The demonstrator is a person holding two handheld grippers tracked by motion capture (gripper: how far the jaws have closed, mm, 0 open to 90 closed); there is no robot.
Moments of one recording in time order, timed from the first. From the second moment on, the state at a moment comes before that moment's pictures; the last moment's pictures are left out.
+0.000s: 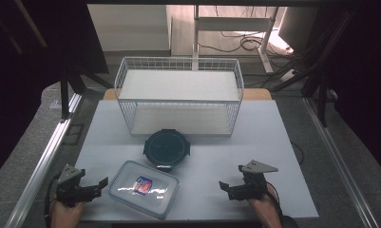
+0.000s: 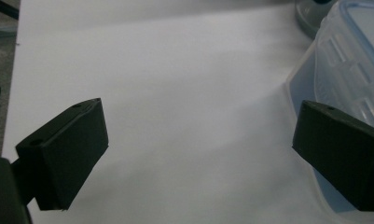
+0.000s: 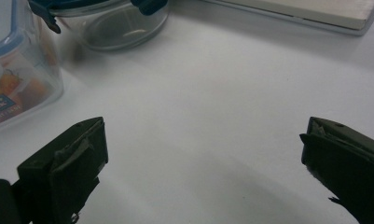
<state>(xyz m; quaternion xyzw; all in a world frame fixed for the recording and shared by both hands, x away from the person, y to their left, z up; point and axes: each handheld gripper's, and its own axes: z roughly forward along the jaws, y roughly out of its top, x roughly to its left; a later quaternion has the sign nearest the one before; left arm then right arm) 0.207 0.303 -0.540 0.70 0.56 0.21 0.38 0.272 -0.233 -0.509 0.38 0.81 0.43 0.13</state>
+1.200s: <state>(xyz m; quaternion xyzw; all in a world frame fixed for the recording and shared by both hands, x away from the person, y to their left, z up) 0.208 0.303 -0.541 0.71 0.56 0.20 0.38 0.317 -0.149 -0.467 0.33 0.84 0.42 0.09</state>
